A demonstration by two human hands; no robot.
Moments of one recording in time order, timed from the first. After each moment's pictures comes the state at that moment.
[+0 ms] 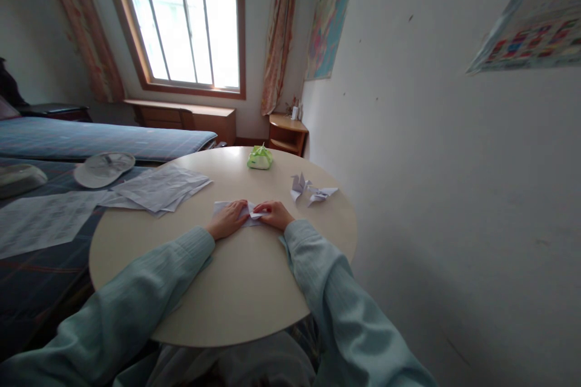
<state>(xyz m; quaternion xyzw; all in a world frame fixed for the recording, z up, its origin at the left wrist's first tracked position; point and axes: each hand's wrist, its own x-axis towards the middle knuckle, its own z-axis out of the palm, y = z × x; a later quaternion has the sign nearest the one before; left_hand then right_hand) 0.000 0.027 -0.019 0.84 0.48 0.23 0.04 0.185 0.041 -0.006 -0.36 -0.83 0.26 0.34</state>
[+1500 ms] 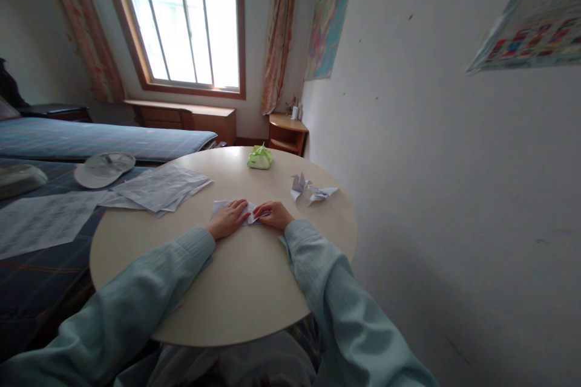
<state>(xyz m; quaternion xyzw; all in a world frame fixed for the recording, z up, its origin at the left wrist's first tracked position) -0.002 0.027 -0.018 0.84 0.50 0.18 0.03 0.184 0.037 -0.004 -0.33 -0.82 0.31 0.35</state>
